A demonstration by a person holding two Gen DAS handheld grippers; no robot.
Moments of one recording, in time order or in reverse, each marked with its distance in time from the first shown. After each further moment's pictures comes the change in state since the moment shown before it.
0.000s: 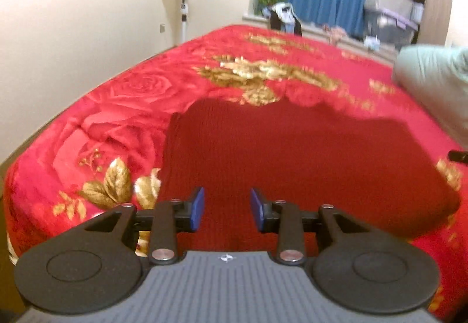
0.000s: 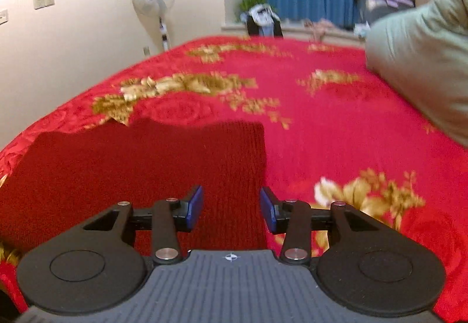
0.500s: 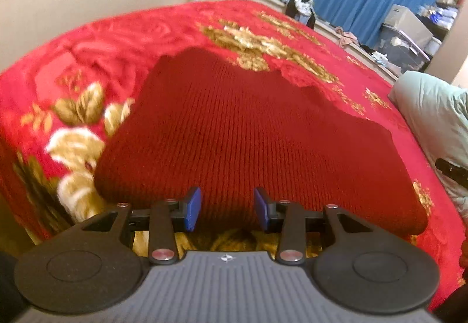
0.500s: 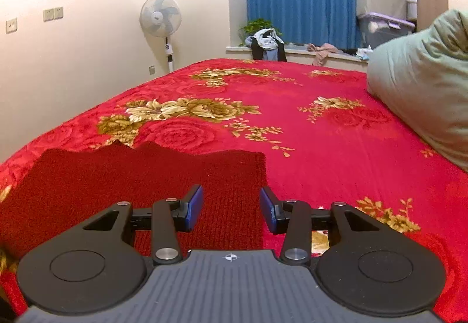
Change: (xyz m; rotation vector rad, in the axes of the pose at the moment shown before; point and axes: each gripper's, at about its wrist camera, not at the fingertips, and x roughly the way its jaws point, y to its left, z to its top) left arm 0.003 -0.015 -0.031 -0.248 0.142 -0.079; right arm -0.013 -0.011 0.014 0.023 -0.057 0.014
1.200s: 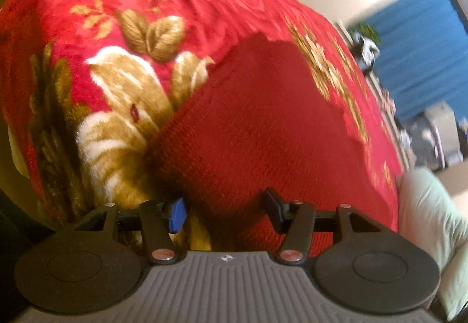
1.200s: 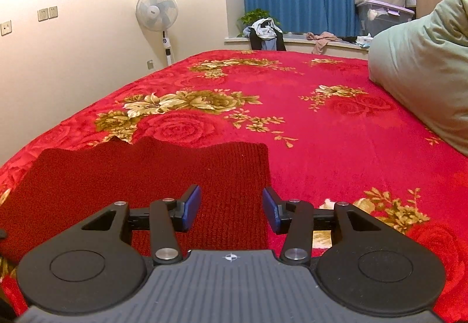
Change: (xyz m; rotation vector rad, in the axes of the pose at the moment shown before) left arm 0.029 0.078 0.004 -0.537 0.057 -0.023; right arm 0.017 0.003 -0.003 0.002 0.041 -0.011
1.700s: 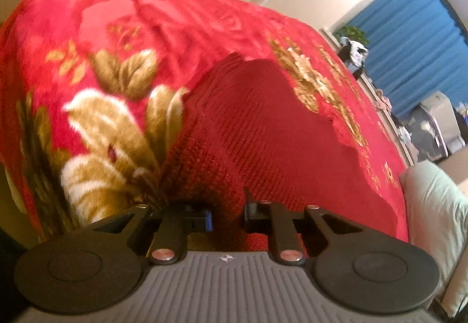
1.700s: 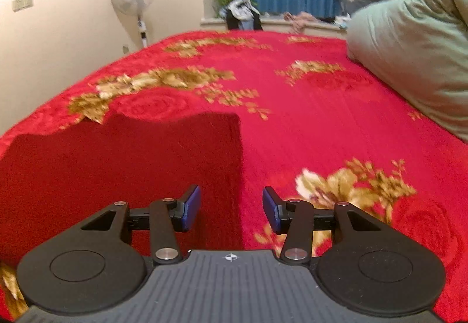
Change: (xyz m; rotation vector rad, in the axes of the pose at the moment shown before) left arm -0.006 -0.028 0.002 0.151 -0.098 0.015; right arm 0.024 -0.018 -0.025 0.055 0.112 -0.105
